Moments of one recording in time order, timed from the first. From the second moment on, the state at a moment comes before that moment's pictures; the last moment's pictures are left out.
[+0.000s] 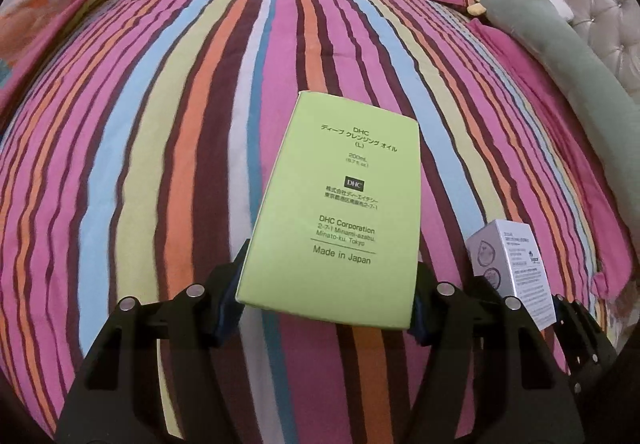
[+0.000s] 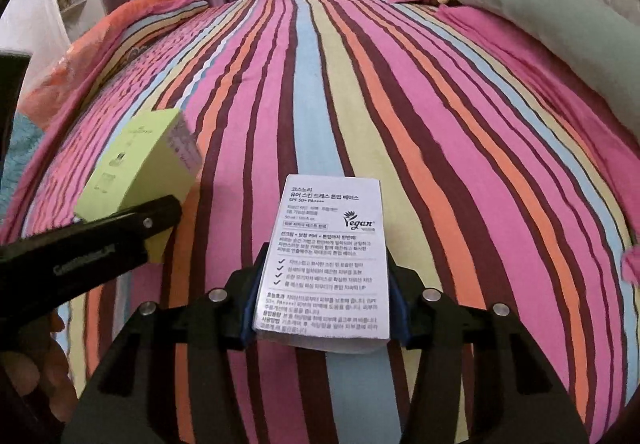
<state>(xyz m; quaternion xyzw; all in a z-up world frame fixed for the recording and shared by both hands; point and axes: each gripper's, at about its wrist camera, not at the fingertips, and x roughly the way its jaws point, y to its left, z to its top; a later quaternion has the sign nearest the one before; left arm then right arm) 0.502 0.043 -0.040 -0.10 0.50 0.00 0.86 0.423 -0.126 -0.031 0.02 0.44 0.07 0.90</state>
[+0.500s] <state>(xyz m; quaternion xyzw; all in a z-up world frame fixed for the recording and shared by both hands) 0.359 0.038 -0.024 -0.09 0.50 -0.01 0.86 0.325 -0.164 -0.016 0.05 0.44 0.05 0.89</state>
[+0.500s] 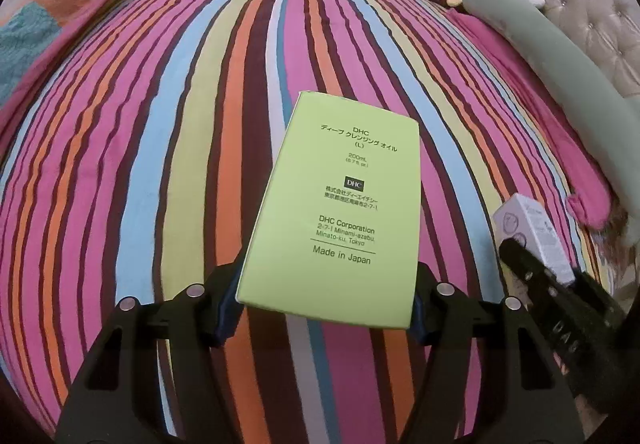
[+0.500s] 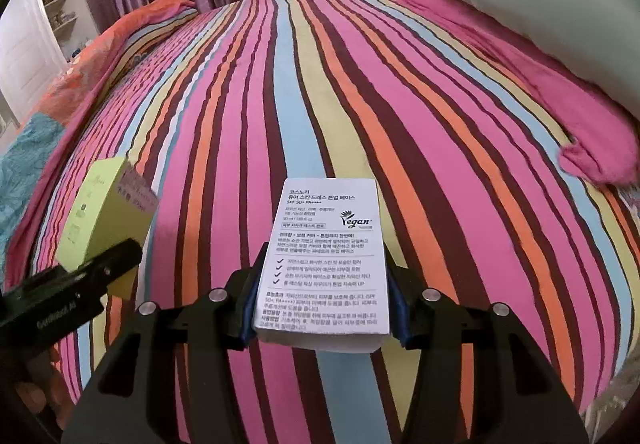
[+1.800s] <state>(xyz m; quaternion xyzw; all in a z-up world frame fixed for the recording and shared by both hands) 0.169 0.032 -0.031 -0.08 0.49 -0.02 0.87 0.185 -0.184 -0.006 0.07 0.43 0.07 0.90</state>
